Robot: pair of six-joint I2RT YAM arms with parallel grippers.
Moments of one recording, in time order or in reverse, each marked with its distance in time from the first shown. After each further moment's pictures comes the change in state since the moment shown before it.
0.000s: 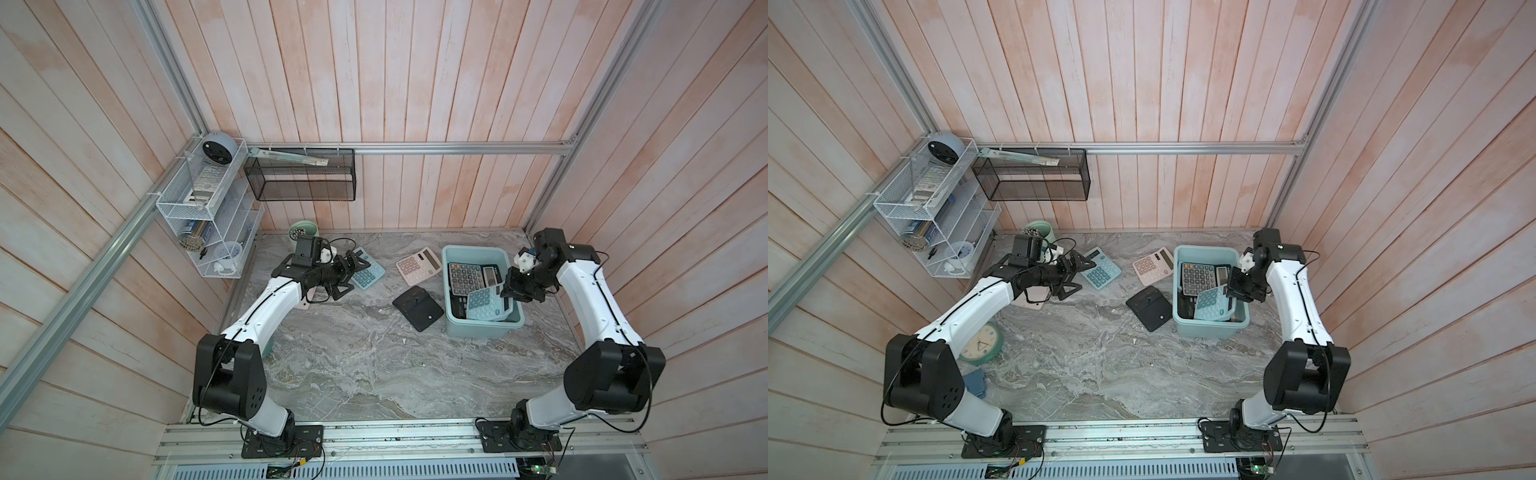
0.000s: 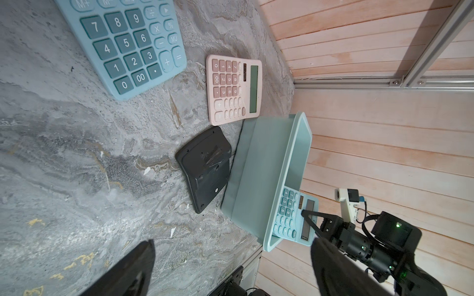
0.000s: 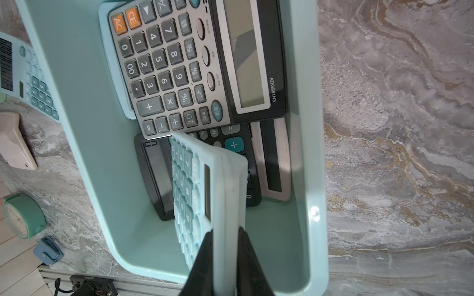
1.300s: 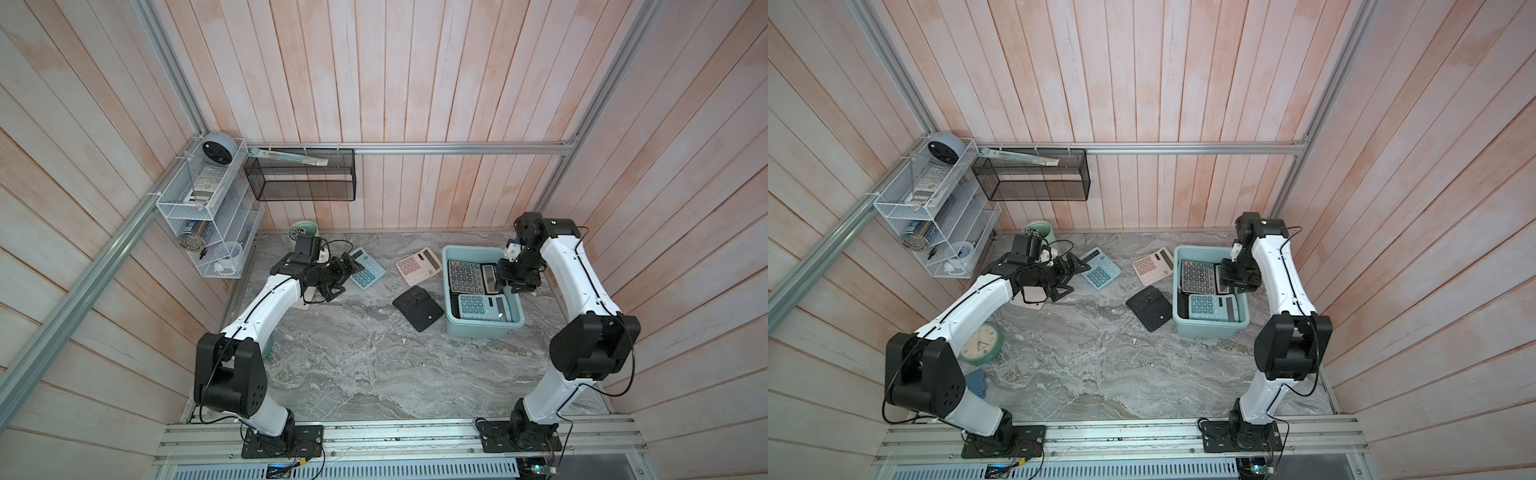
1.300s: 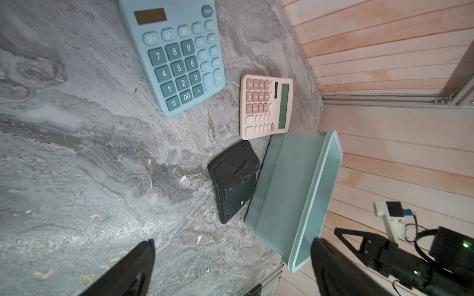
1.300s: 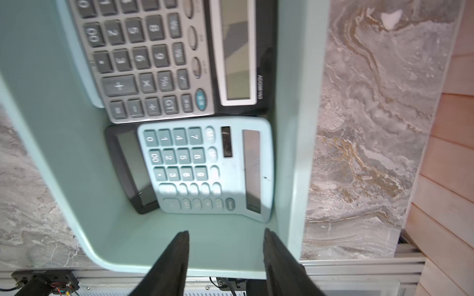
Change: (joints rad) left arm 0.018 0.014 0.030 -0.100 -0.138 0.050; right arm 0.135 0.203 0.326 -0.233 0.163 -0.031
